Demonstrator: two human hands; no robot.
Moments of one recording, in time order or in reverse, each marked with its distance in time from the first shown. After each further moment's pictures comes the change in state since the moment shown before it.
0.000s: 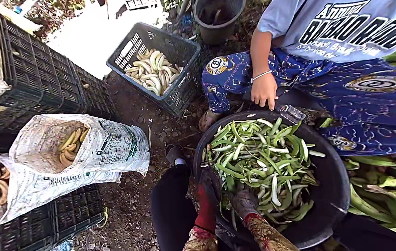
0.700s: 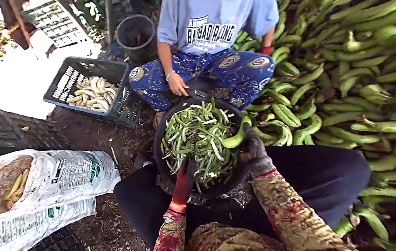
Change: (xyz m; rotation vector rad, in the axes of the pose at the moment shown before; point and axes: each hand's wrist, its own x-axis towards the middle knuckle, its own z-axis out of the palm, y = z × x) left_hand -0.095 -0.014 0.024 0.526 -0.639 0.152; right_hand -0.092 0.125 -0.196 2.223 0.251 -0.108
